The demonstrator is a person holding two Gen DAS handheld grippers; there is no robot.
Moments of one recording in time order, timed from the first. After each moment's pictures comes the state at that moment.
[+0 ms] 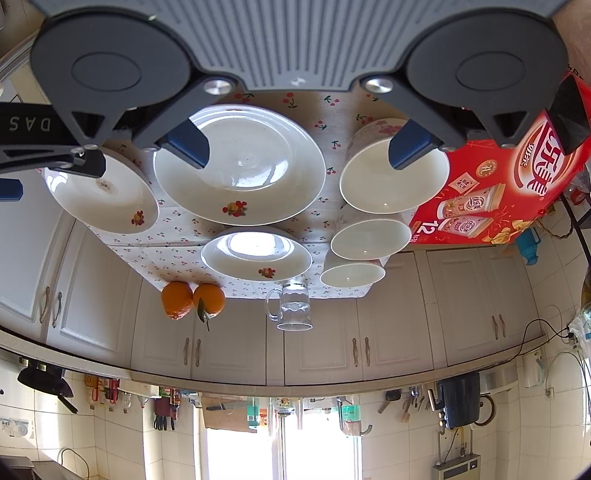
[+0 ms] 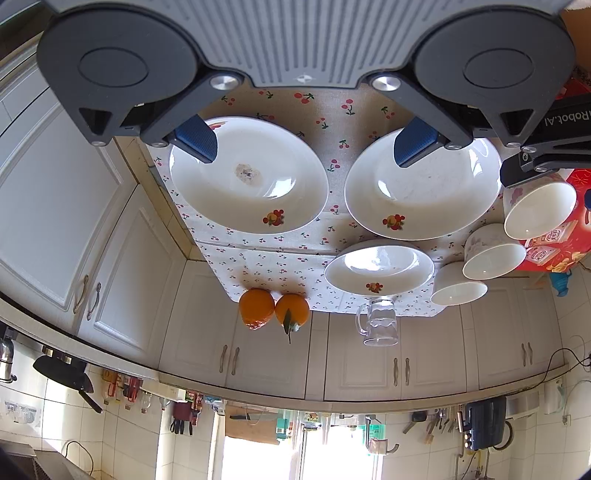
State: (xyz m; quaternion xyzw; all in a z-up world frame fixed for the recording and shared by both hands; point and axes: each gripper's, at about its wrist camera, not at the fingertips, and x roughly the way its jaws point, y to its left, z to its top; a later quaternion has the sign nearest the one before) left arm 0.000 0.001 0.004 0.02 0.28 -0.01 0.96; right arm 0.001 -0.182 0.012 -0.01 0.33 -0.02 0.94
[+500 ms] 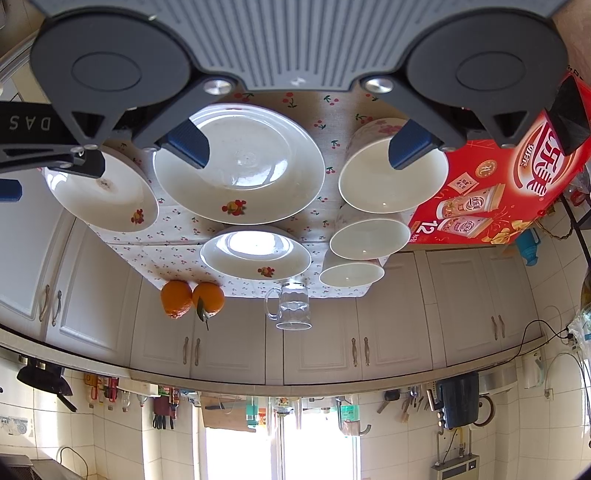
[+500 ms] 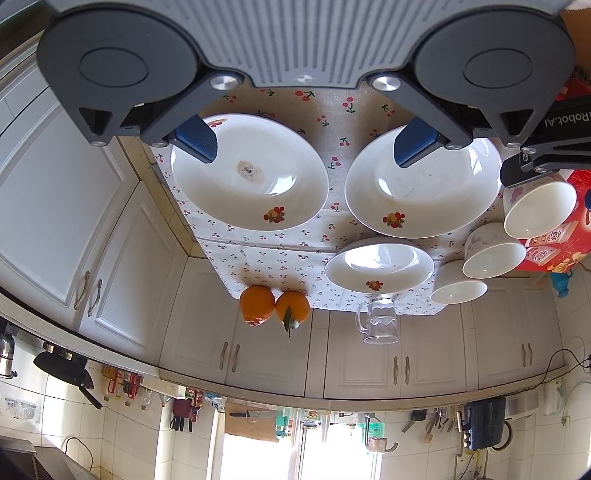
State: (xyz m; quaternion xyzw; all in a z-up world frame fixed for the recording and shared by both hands) left arm 0.000 0.001 0.005 0.02 0.28 -0.01 0.96; right arm -0.001 -0.179 0.015 -0.02 0.33 -0.02 0.94
